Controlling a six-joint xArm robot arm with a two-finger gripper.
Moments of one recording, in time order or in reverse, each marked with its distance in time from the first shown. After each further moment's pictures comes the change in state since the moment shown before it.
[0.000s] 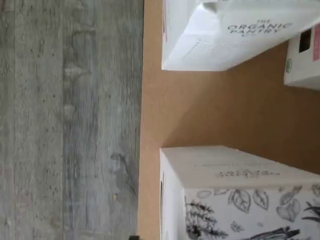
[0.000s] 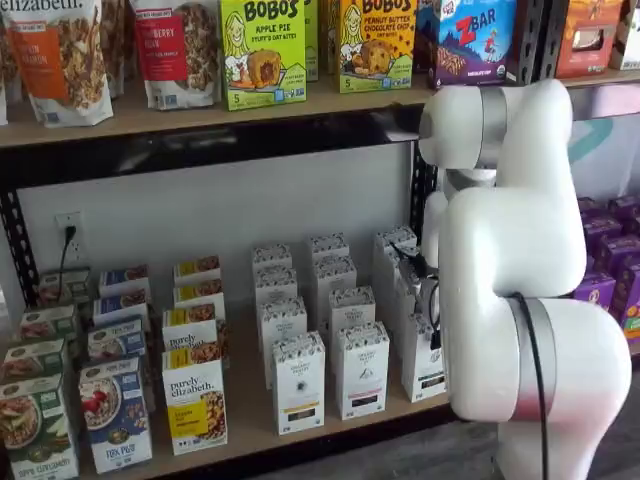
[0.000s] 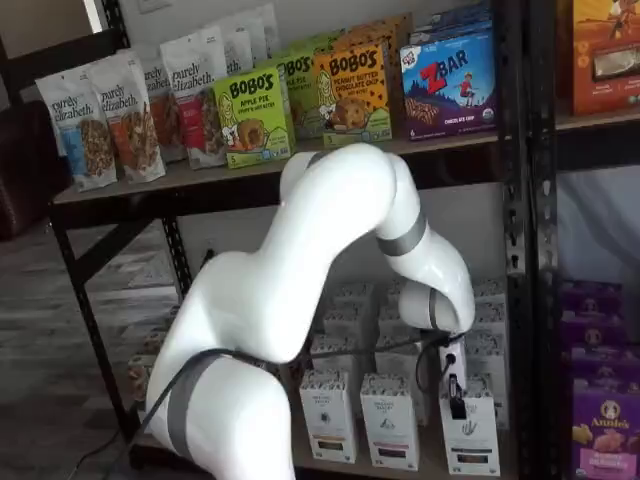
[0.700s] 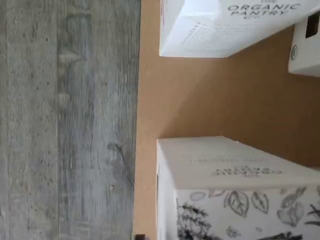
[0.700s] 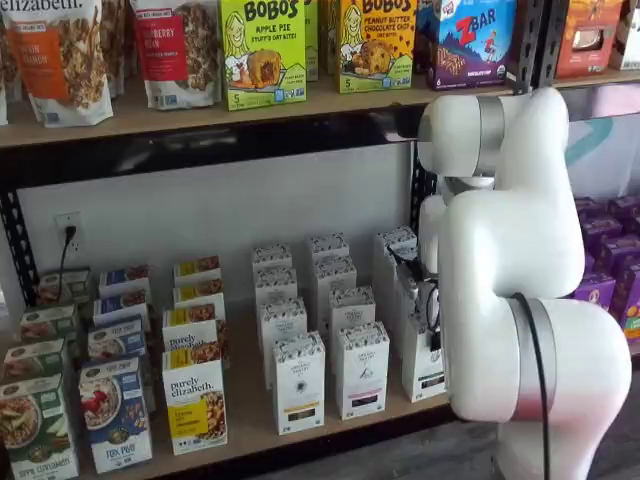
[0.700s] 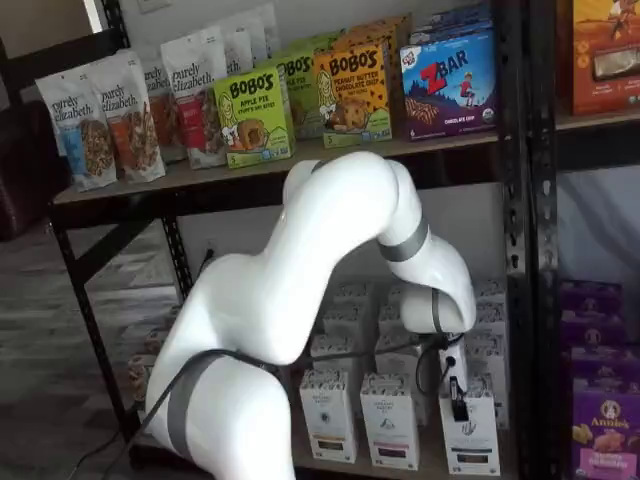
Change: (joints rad) arm 0.002 0.038 -0.042 -0.112 -0.002 0.102
